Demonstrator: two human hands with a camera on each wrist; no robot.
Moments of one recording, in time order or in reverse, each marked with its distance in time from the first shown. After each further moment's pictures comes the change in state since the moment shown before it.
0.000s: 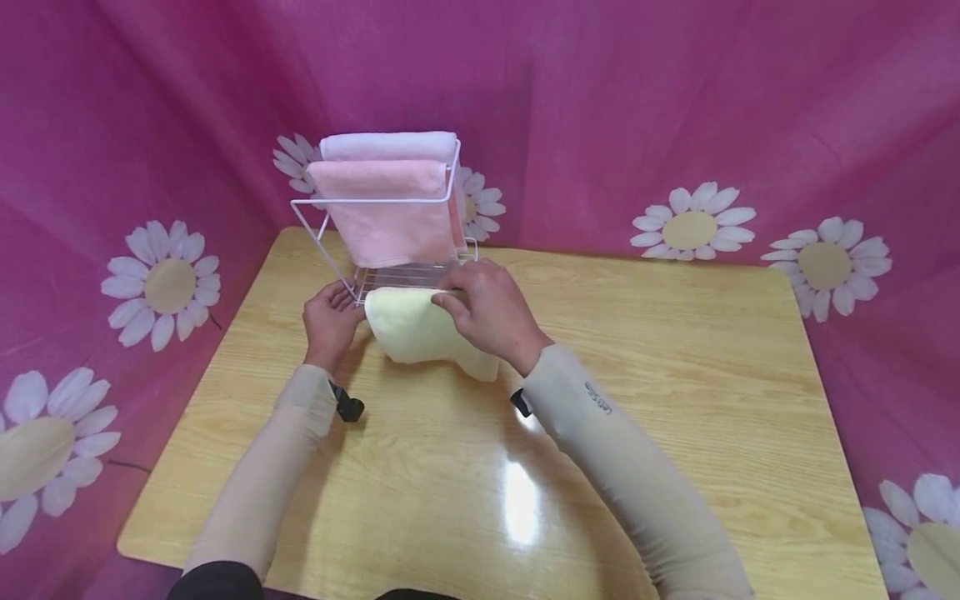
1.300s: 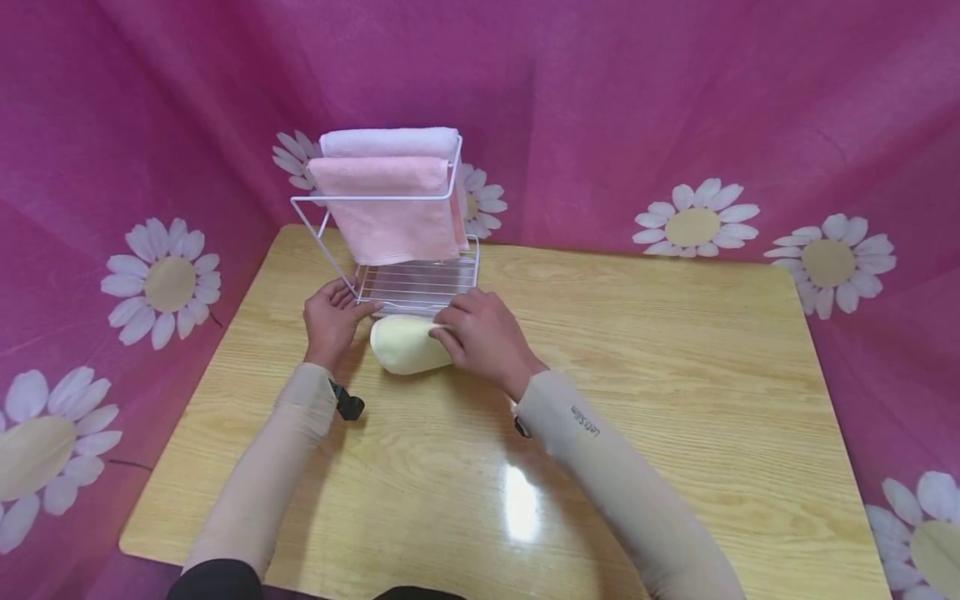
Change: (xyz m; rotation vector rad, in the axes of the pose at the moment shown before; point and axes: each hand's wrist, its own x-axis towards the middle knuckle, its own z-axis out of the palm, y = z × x) left_hand -0.001 0.003 -0.003 -0.017 -0.029 0.022; right_hand -0.027 0.014 0.036 -0.199 -0.015 -0.230
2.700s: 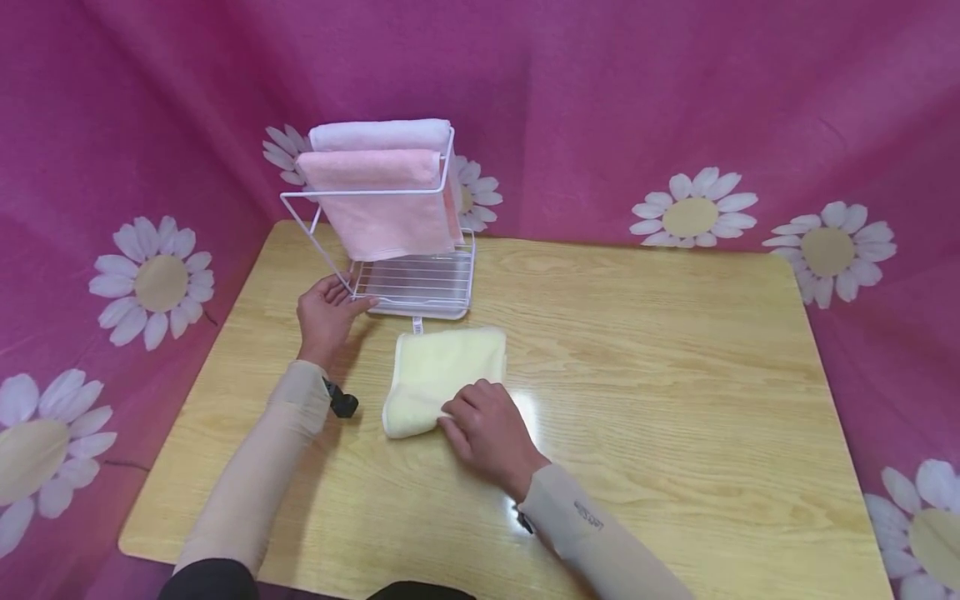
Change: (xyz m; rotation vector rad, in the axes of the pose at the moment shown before) left_hand -0.002 0.003 0.000 0.020 0.010 -0.029; right_hand -0.109 -0.045 0.059 0.054 0.062 0.096
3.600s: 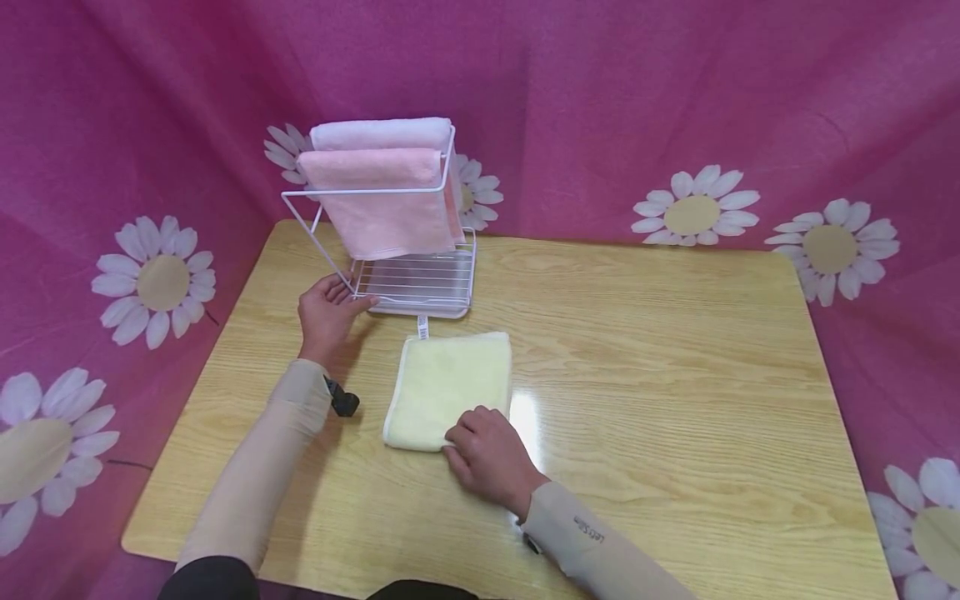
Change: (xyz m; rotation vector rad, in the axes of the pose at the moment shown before) left_hand 0.001 0.002 -0.002 0.051 0.001 -0.032; right_hand -0.032 -0.003 0.020 -0.007 -0.096 -0.019
